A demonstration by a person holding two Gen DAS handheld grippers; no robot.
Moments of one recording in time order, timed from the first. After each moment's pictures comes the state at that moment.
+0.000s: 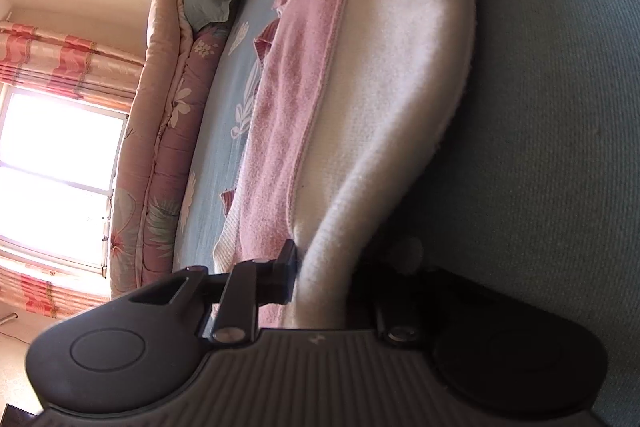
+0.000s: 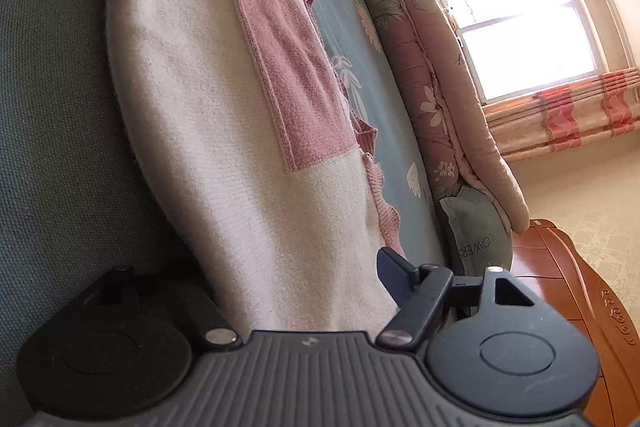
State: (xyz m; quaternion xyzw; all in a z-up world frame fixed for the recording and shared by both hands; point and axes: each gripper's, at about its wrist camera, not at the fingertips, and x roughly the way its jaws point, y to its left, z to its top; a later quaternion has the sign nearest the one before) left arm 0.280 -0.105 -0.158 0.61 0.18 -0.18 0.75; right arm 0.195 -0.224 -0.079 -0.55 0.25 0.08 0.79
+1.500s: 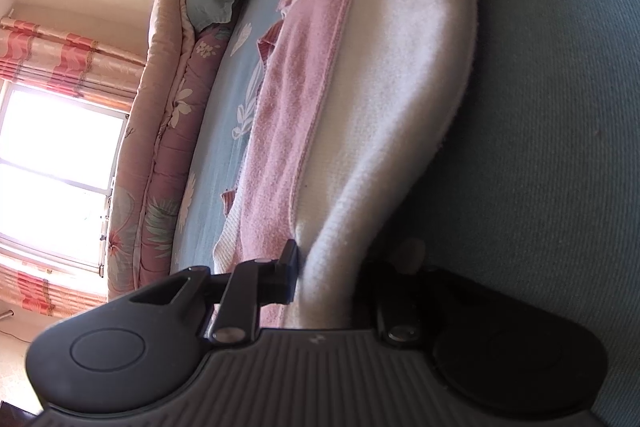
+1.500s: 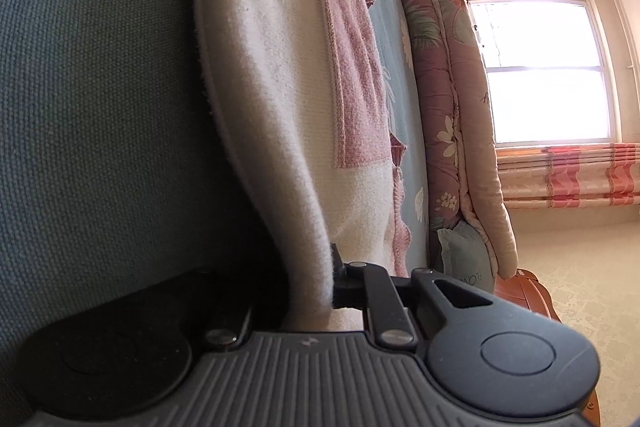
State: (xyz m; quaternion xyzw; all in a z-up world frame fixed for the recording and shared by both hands) left arm 0.288 -0.098 -0.153 0.60 0.18 -0.18 0.75; right arm 0.200 -0.228 -0.108 -0.64 0.23 0.10 0.72
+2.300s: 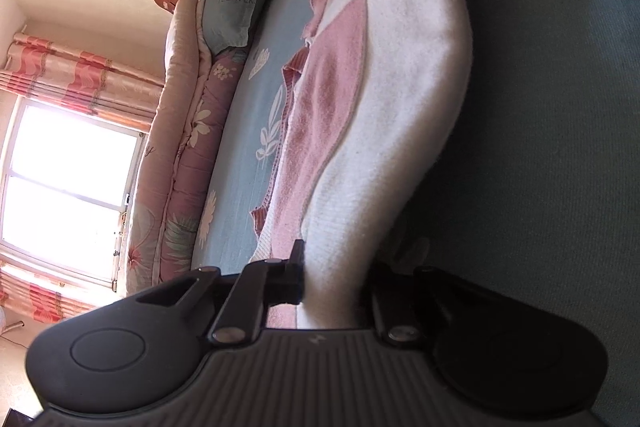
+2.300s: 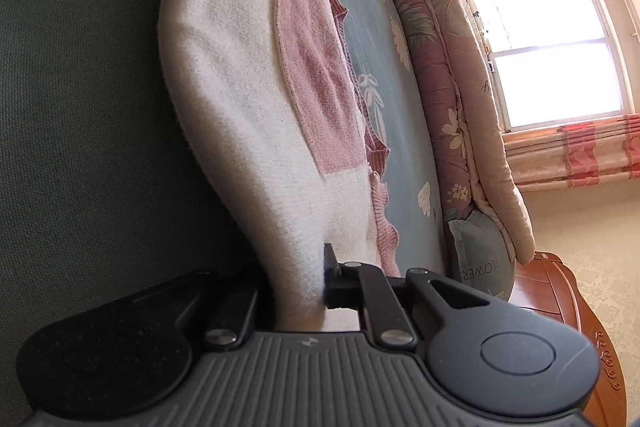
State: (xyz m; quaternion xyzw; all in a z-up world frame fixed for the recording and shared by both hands) left arm 0.265 -0.095 -0.126 0.60 0.15 -0.19 0.76; right arm 0.178 -0.219 -0.060 -0.60 0.26 0.13 0.75
